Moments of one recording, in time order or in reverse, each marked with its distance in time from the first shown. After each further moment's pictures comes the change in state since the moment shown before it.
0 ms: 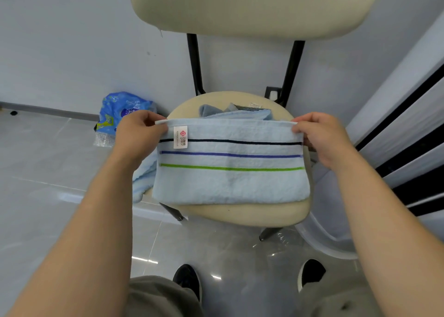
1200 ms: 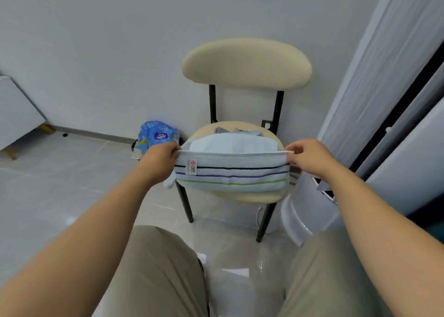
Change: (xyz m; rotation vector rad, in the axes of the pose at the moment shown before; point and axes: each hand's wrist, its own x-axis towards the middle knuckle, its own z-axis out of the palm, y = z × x) left_hand -0.147 0.026 -0.096 0.563 -0.102 0.313; right_hand -0.158 -0.047 -0.067 -0.494 -0.160 -0.233
